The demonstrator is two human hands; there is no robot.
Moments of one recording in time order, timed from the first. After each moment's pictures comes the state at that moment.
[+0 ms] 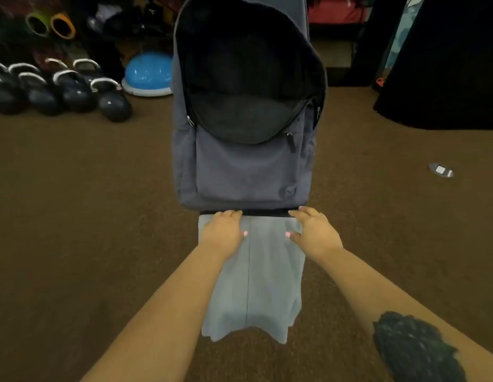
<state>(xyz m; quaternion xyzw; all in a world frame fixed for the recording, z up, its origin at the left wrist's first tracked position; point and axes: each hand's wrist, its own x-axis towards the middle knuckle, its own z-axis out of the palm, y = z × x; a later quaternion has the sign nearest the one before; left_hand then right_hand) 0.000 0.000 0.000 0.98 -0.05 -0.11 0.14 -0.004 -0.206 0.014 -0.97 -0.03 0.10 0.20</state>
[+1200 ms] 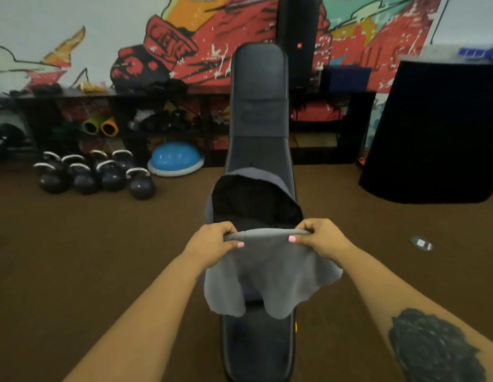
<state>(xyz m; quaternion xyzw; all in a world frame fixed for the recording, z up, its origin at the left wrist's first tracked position) -0.001 0.050 0.329 0.96 -0.07 -0.03 0.28 0.007 -0.206 0.345 -0.89 -0.05 0.09 0.44</state>
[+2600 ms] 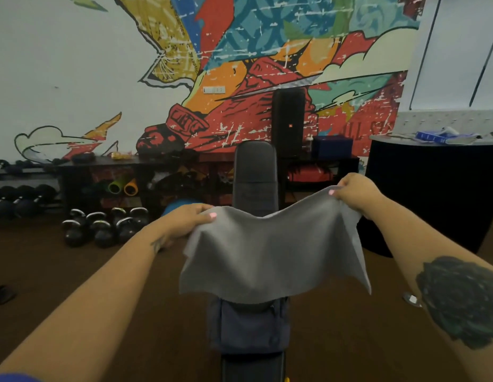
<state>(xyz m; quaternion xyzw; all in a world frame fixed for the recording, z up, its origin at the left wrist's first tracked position) -0.060 0.074 0.632 0.88 -0.04 -0.05 0.47 -0.032 -0.282 0.682 -0.94 0.04 -0.10 0.33</state>
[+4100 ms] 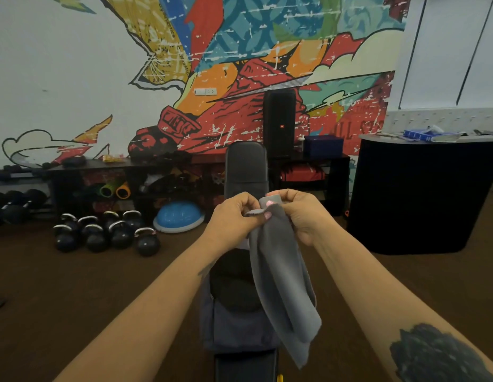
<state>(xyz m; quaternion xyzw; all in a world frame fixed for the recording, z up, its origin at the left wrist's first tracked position) -0.113 -0.061 0.649 0.86 -0.14 0.14 0.48 -0.110 -0.209 0.667 -0.68 -0.05 0.02 0.73</state>
